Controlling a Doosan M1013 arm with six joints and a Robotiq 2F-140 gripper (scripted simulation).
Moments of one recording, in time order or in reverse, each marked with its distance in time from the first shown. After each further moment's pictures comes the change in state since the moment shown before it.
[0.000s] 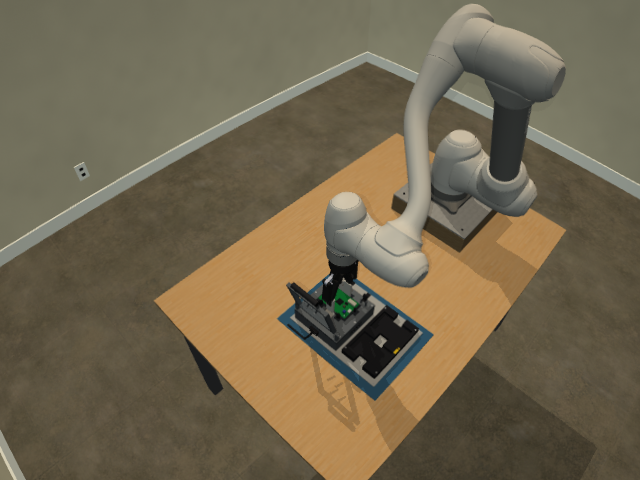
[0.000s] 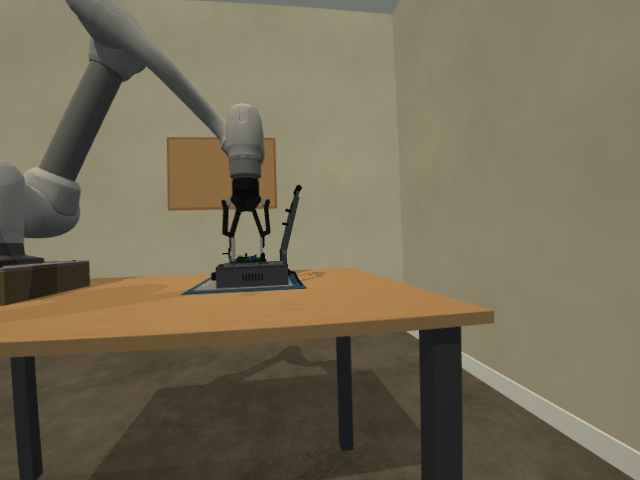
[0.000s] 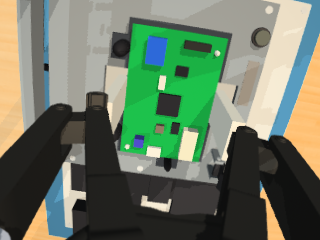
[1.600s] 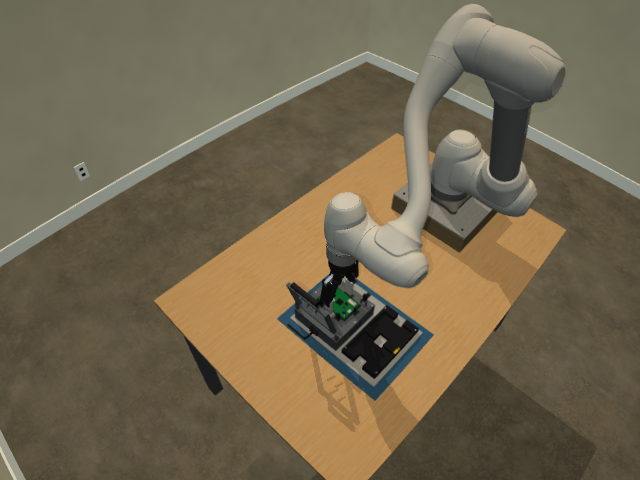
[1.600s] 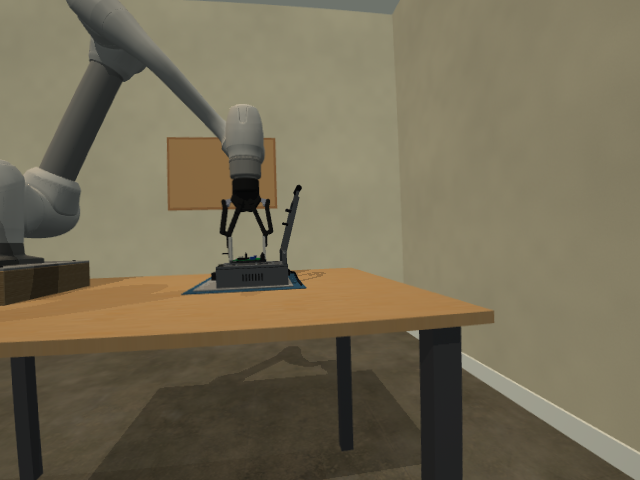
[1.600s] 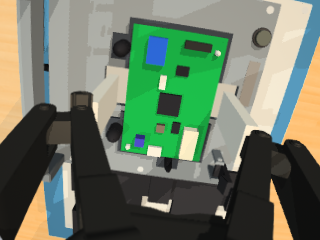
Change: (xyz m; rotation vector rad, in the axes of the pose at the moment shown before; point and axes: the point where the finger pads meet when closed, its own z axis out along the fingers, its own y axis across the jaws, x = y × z) arm 0.000 0.000 0.001 0.001 0.000 0.000
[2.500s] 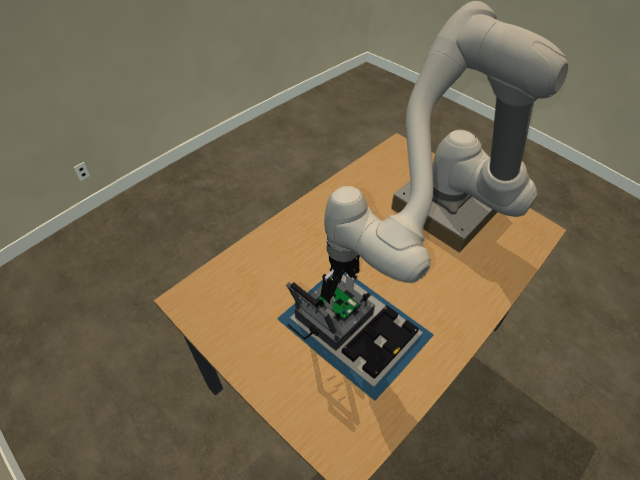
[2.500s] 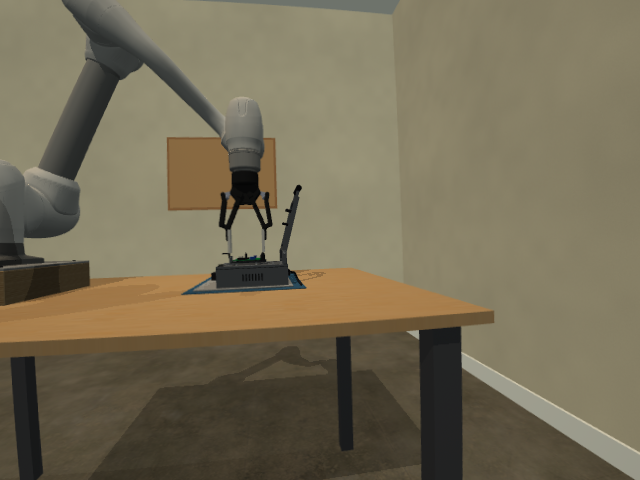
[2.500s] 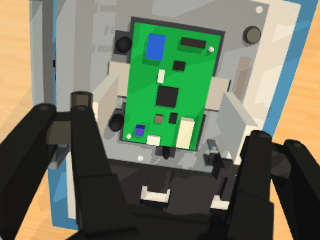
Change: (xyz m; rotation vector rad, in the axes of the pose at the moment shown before) arm 0.000 0.002 -0.020 -0.003 0.000 0.000
